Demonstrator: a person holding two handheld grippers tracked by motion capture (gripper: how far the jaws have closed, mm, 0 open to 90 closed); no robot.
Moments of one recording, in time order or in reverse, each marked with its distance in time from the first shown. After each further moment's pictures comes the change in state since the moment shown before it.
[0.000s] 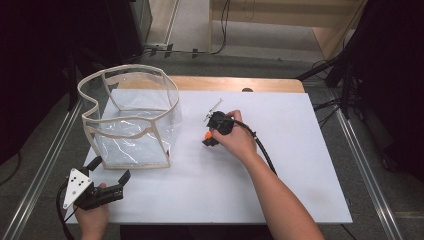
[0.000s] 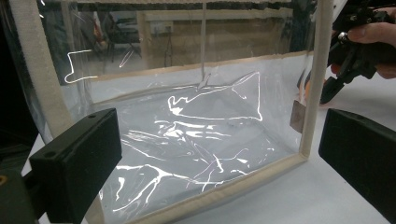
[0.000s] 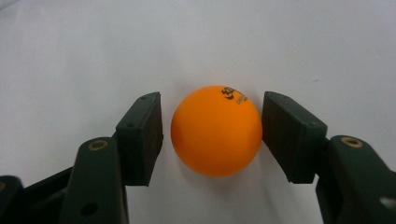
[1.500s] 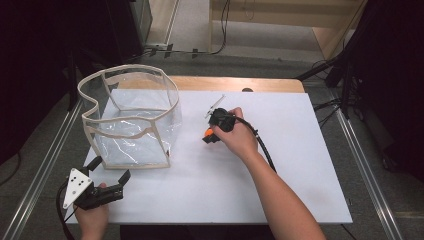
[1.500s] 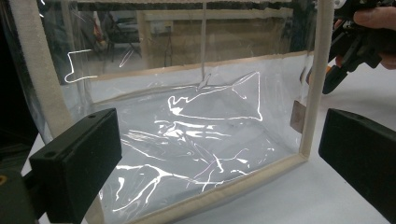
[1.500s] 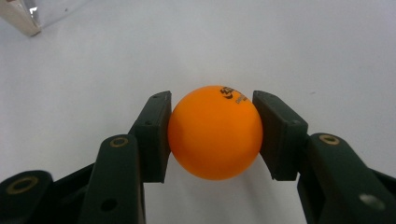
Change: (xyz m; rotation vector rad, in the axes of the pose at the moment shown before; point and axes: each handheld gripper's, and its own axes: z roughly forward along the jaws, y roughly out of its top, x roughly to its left) left arm 0.000 0.000 0.000 0.003 0.001 -0.001; right arm -0.002 0.004 -0.015 -0.028 0.049 -0.008
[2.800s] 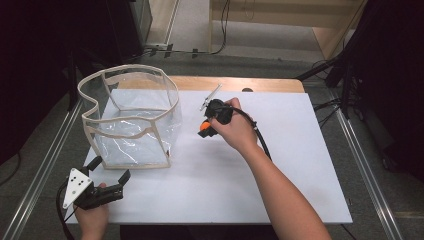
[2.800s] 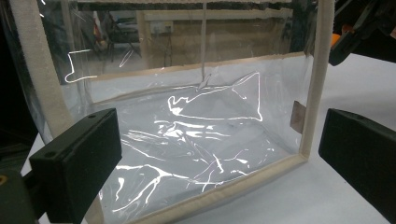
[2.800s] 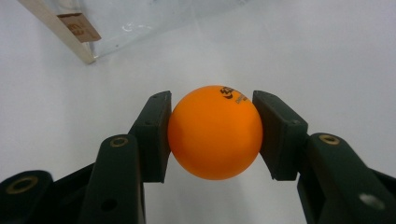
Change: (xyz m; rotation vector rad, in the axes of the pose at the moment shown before) left arm 0.000 0.000 0.000 -0.002 -0.001 -0.004; right arm 0.014 0.029 -0.036 -0.018 0.016 -0.076
